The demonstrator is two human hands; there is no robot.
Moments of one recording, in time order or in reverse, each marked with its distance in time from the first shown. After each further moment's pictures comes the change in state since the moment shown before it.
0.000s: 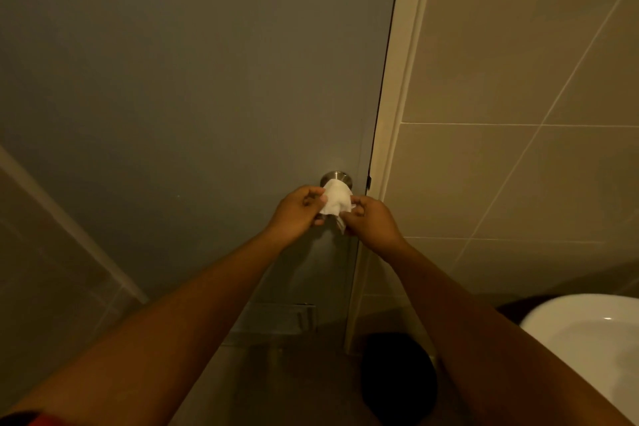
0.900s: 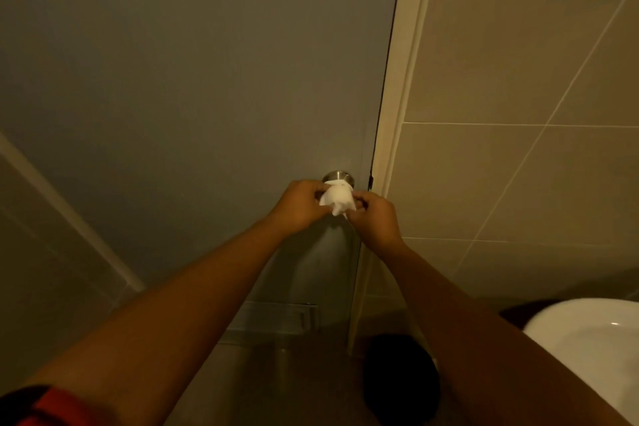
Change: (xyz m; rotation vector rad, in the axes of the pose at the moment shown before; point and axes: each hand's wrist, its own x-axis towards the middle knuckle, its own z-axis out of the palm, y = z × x) left_hand 0.004 0.018 -0.004 0.497 0.003 0.280; right_hand -0.001 -0.001 0.001 -0.149 0.144 -0.150
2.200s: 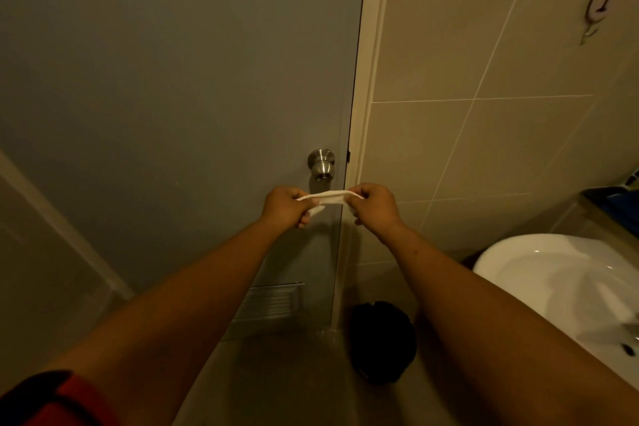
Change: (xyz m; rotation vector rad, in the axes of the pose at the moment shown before) left_hand -0.087 0.003 -0.011 -0.491 -0.078 -0.308; right_hand -0.088 -0.030 -0.021 0.028 0.135 0.191
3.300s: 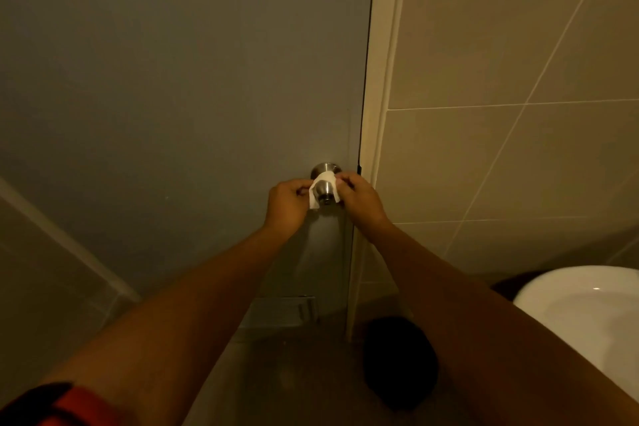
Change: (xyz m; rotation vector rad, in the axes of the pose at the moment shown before) left_hand 0.084 0.006 0.024 0.227 0.289 0.159; right_hand 0.098 0.004 0.042 0.199 -0.180 -0.033
